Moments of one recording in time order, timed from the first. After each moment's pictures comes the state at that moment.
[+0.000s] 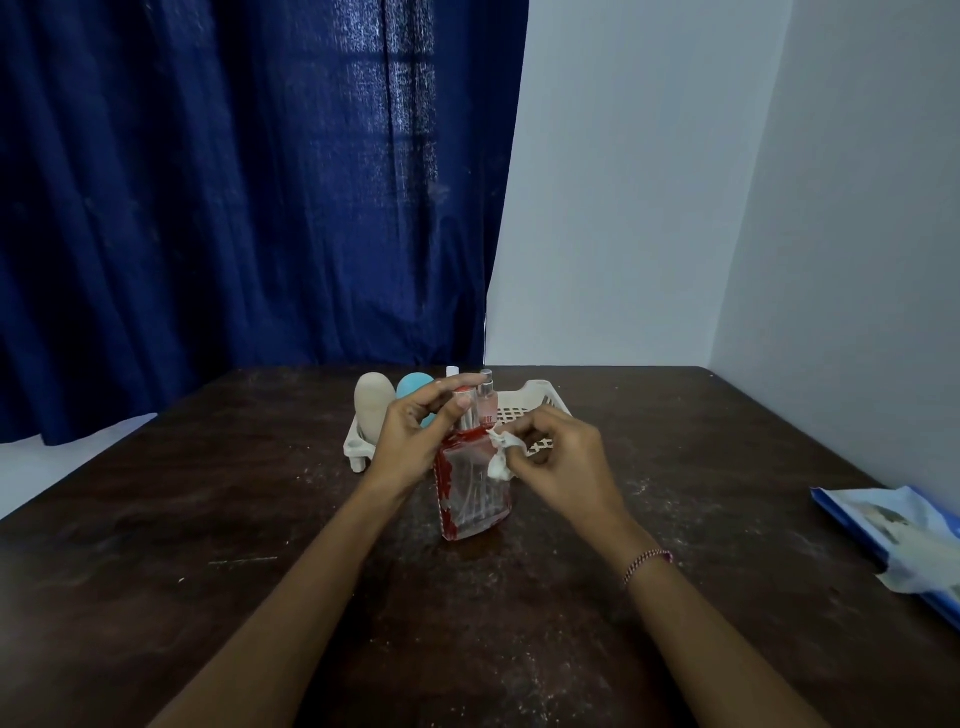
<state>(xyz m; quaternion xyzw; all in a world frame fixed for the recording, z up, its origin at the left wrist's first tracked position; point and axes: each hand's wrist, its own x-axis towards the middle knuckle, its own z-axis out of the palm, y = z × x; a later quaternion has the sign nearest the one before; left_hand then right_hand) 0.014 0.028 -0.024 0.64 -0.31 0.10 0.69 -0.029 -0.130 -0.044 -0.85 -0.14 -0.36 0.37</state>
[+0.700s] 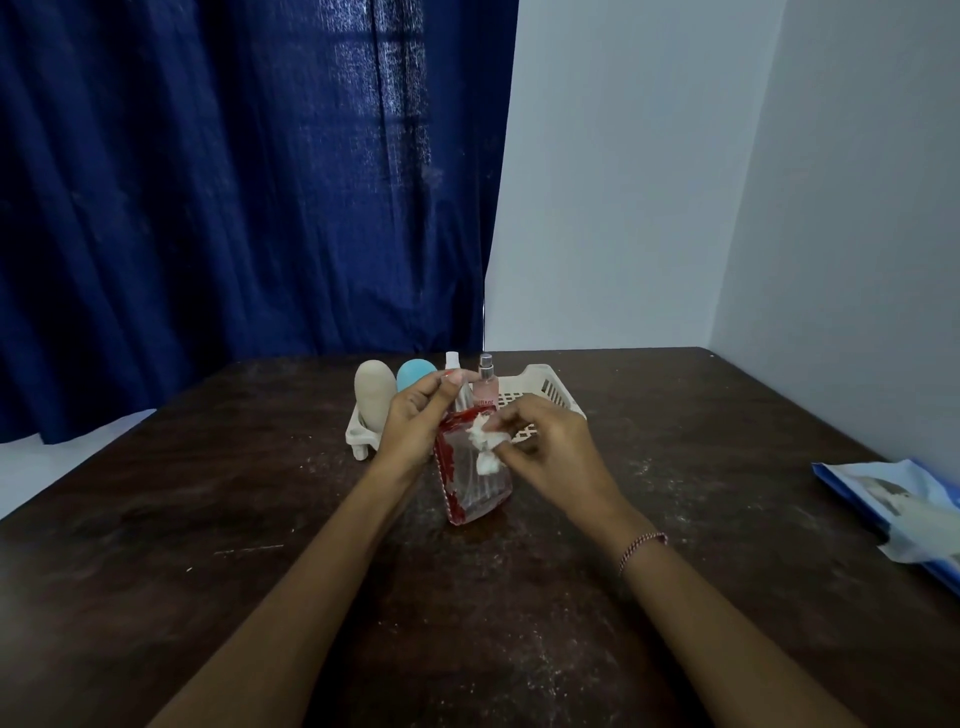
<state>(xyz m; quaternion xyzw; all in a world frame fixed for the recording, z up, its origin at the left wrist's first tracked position) 0.024 0.026 -0.033 0.63 -0.22 0.04 0.74 -0.035 -0.120 -0.043 -0.86 -0.19 -0.31 0.36</state>
